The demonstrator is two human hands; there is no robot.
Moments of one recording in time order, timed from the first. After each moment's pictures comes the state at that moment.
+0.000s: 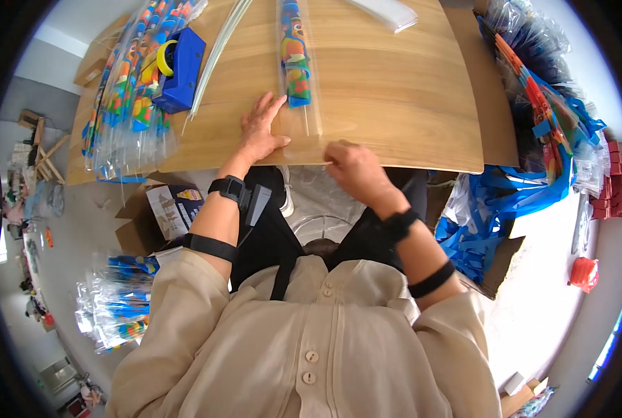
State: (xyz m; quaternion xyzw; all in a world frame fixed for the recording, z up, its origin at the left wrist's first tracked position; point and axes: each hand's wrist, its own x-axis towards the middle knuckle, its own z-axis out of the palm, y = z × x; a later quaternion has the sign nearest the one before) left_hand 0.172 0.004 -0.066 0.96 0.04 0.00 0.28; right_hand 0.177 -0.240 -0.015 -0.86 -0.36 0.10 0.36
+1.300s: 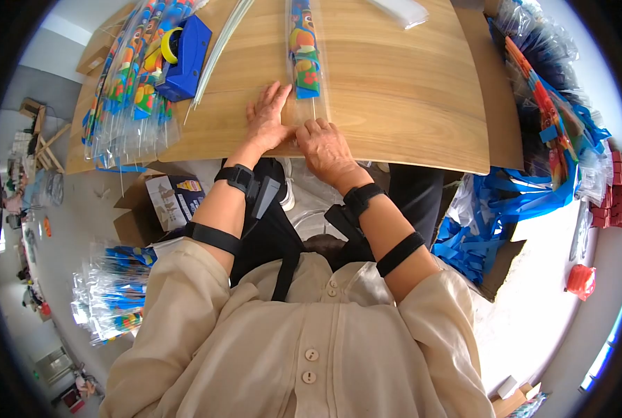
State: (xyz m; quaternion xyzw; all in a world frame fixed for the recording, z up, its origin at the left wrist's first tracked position) left_hand 0.178 -0.006 -0.067 0.97 0.09 0.00 0.24; right_hand 0.187 -0.175 -0.065 -0.85 -0.47 -0.06 0.24
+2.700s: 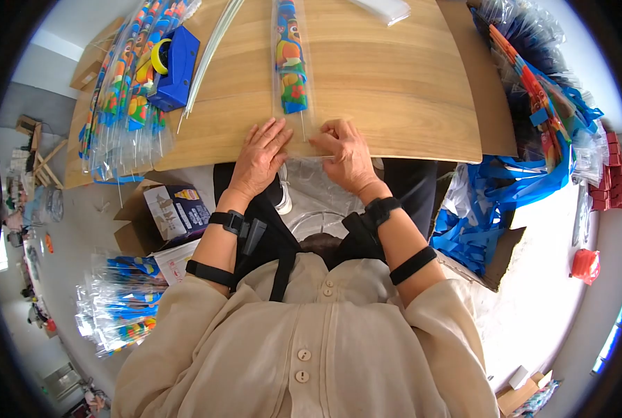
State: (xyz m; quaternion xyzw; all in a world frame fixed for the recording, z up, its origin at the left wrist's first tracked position) left_hand 0.110 -0.013 -0.069 0.97 -0.12 0.11 0.19; right_hand 0.176 -0.229 -0.057 -0.85 -0.37 -0.04 0.38
